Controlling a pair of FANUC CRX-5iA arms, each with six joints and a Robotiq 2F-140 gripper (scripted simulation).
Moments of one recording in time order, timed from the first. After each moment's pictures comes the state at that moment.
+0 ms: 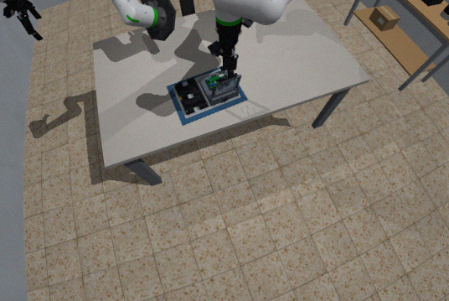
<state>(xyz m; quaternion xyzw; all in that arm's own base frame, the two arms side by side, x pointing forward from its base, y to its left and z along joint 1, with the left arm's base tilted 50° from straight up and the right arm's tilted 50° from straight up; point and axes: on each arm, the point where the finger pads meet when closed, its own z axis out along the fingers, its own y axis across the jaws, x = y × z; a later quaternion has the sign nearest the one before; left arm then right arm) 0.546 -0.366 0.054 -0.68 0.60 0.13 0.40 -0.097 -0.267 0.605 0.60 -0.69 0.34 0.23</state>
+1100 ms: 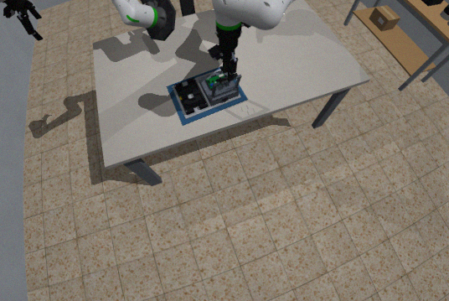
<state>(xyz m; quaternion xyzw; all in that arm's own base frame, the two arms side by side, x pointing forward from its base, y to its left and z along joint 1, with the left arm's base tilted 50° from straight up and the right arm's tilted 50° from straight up) 0.552 -0.353 0.042 -0.68 0.60 0.13 0.40 -0.097 -0.267 0.605 0.60 -0.69 0.34 0.23</state>
